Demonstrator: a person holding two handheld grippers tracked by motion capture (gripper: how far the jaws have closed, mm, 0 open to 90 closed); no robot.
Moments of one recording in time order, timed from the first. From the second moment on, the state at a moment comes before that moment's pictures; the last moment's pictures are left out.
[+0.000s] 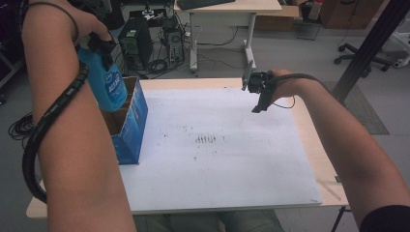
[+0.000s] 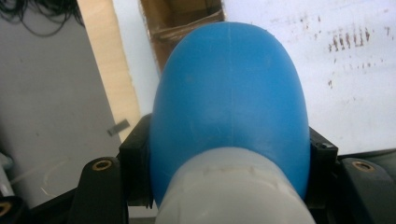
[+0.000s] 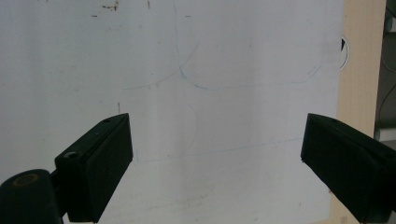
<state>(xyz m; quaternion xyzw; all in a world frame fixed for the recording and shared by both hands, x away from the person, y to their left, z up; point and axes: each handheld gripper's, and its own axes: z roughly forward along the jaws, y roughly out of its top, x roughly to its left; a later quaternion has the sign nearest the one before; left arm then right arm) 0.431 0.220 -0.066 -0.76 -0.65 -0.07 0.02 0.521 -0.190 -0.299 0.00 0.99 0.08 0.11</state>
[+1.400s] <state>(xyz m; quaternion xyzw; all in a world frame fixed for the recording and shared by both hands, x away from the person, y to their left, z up) 0.442 0.252 -0.122 -0.71 -0.70 -0.04 0.04 0.524 -0.183 -0.292 -0.01 0.99 0.07 0.10</state>
